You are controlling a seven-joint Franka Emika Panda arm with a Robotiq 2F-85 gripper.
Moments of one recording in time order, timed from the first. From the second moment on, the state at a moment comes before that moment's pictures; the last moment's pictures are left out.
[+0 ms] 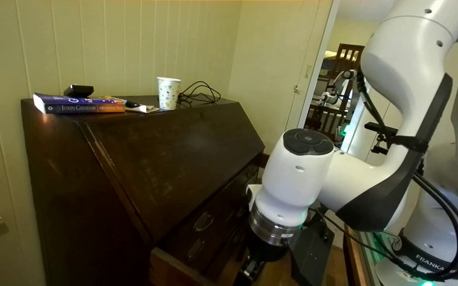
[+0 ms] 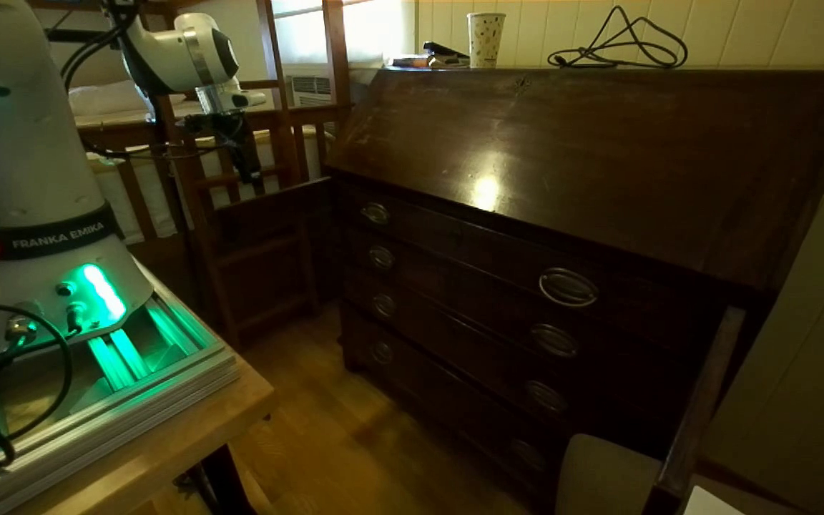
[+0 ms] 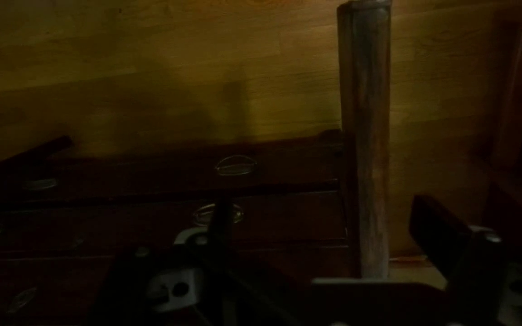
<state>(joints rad) -0.01 0.20 0.56 -2.55 -0.62 2.67 1.29</state>
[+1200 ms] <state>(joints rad) 0.44 0.45 0.18 -2.34 -0.57 2.67 1.30</state>
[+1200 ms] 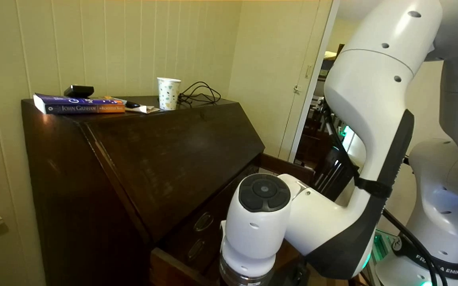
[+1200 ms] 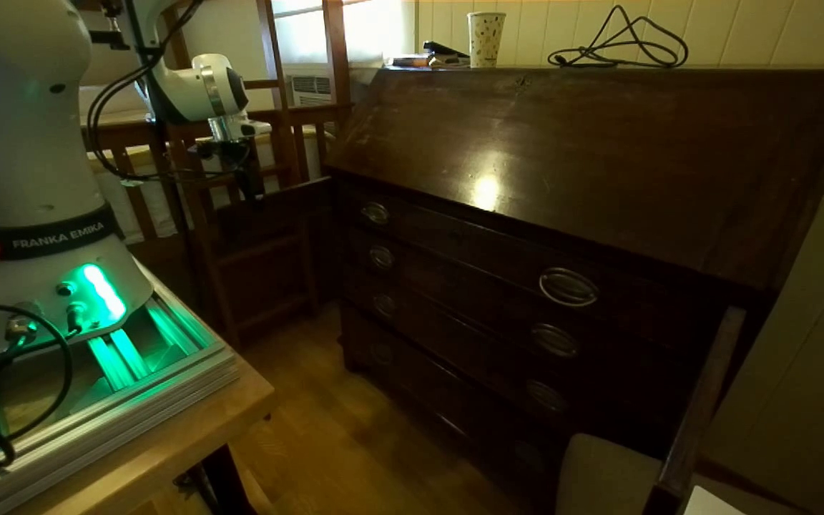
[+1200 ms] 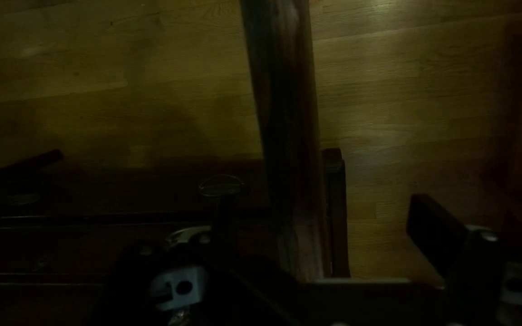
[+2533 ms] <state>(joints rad) 0.49 0.46 0.05 -2.31 -0.48 2.78 1.16</state>
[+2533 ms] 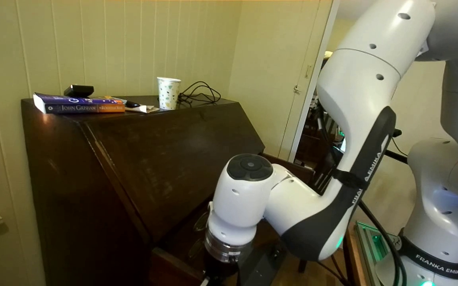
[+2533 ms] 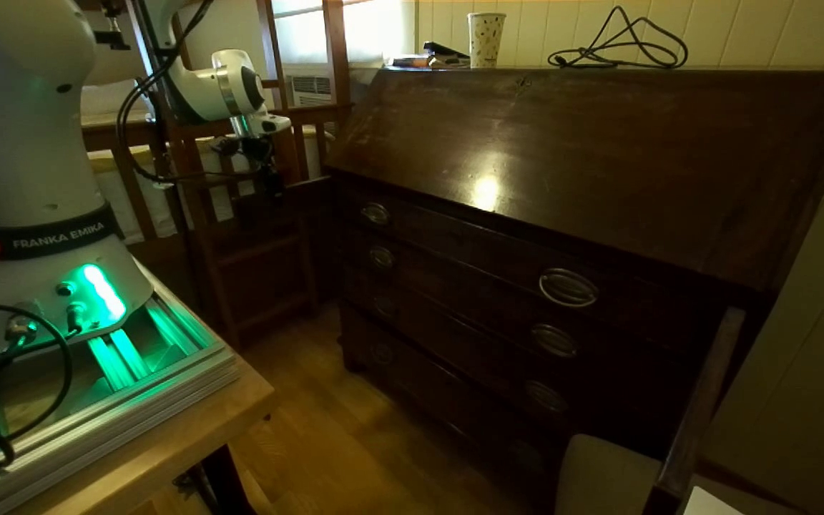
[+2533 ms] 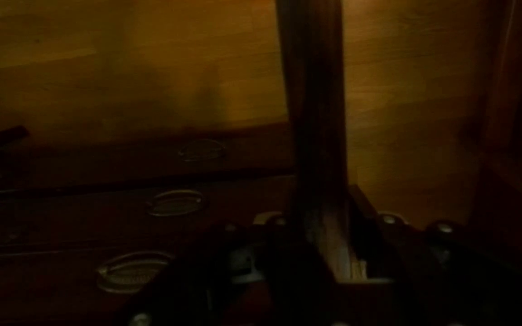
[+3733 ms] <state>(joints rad) 0.47 0.42 0.10 -2.27 -0.23 2.69 0.96</state>
